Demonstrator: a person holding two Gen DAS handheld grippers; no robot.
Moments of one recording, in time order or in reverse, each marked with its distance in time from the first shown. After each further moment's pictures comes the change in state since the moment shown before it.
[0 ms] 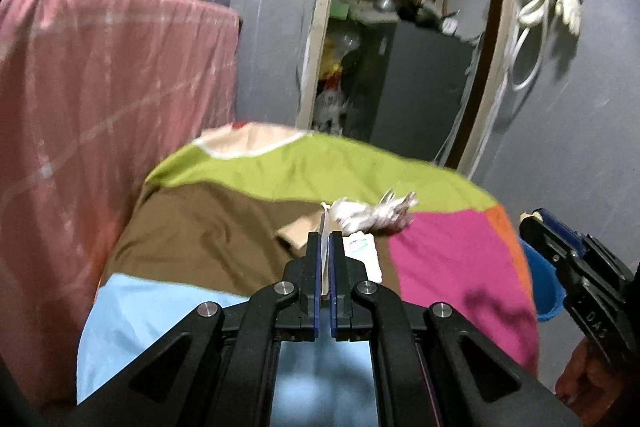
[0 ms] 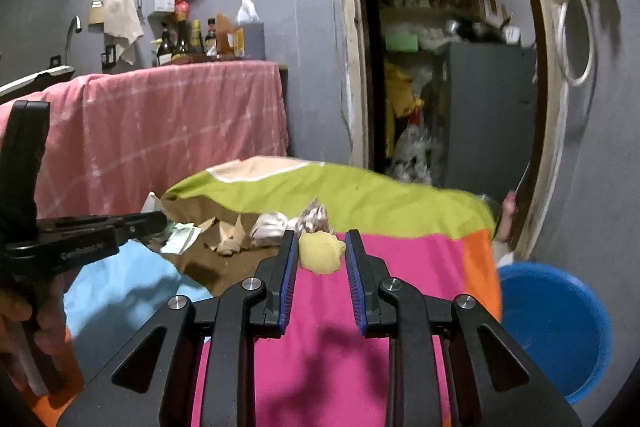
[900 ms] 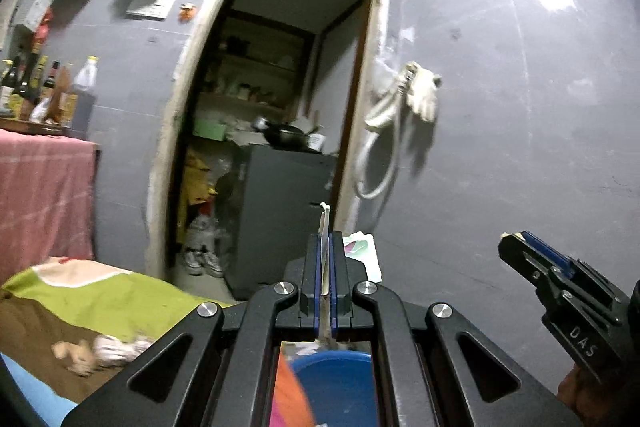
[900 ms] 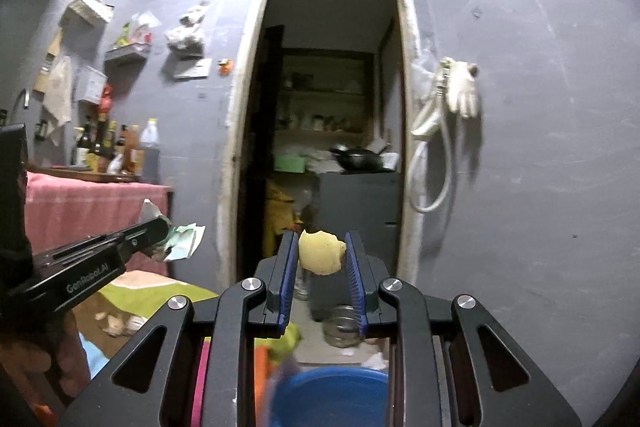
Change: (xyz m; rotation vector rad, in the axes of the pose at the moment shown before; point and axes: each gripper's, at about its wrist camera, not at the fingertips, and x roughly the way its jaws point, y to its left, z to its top) left arm -0.042 -0.201 0.053 0.095 -0.431 -0.397; right arm -0.164 -0.102 0.050 -0.037 -0.366 -0.422
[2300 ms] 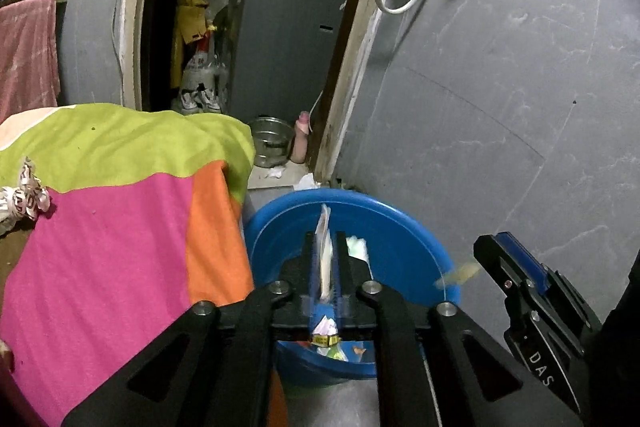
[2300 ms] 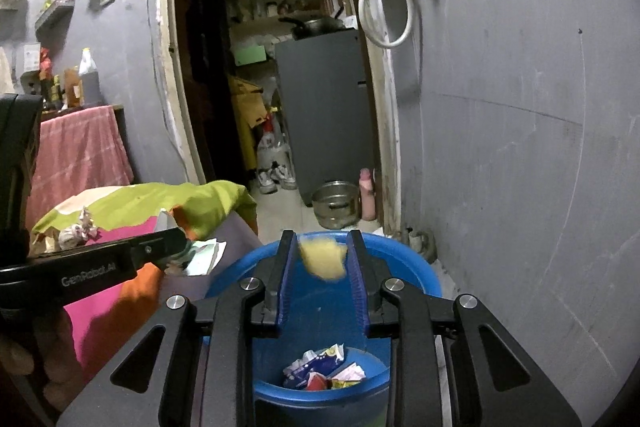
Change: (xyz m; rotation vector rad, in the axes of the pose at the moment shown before) left arm 0.134 -0.009 -0.138 -0.080 0.611 0.055; right arm 0.075 -0.077 -0.153 0.218 0.416 -0.011
